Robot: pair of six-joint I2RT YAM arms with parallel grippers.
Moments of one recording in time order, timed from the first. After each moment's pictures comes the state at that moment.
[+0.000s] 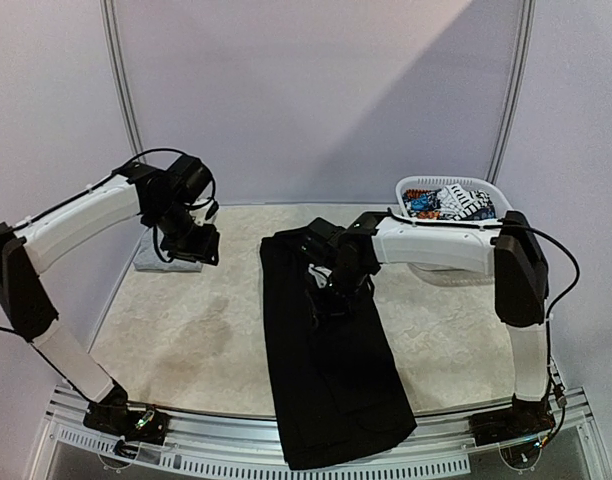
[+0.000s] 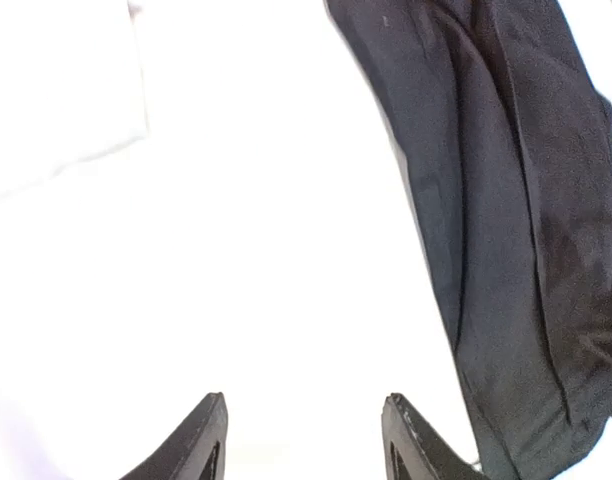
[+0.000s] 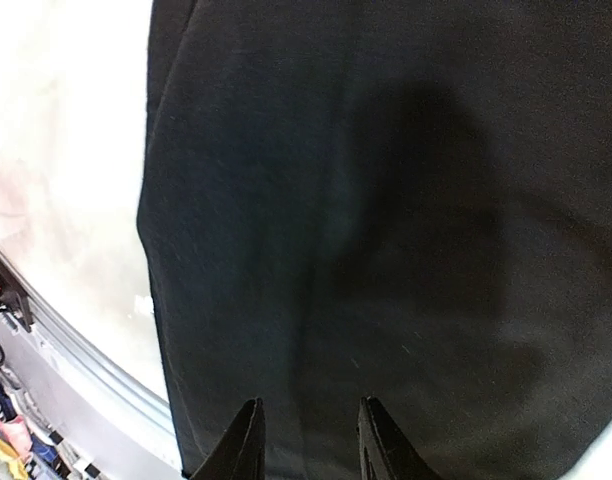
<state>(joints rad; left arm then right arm) -0.51 1.58 1.45 -1.10 -0.07 -0.31 0.97 2.11 1.74 -0.97 -0.25 0.65</state>
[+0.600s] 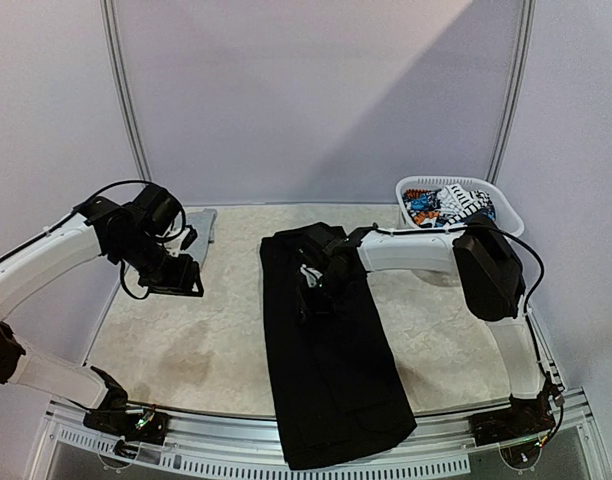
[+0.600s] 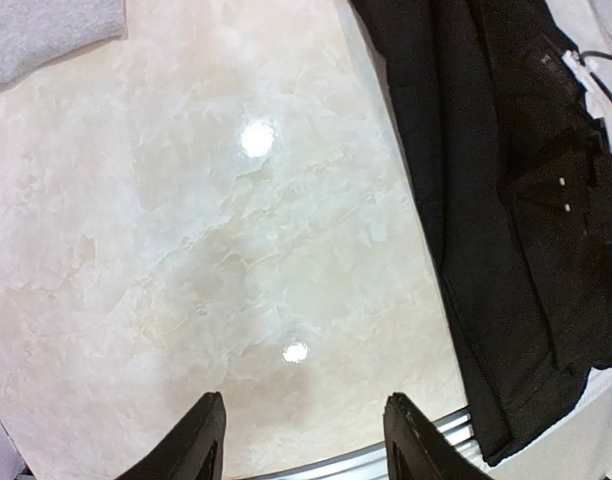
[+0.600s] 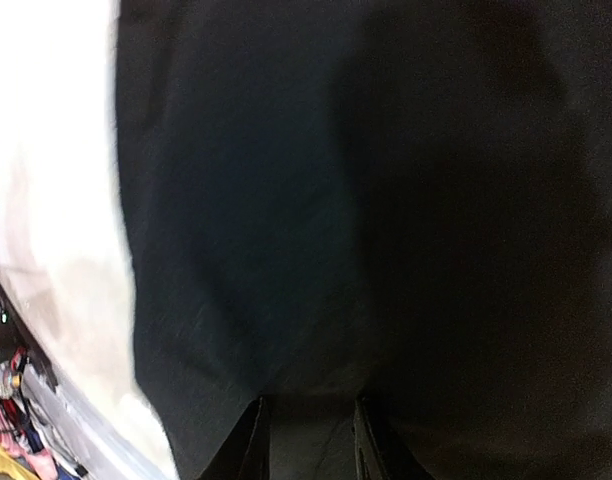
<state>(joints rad) -0.51 1.27 1.13 -1.06 0.07 -0.37 0.91 2.27 1.76 -0.71 -0.34 0.65</state>
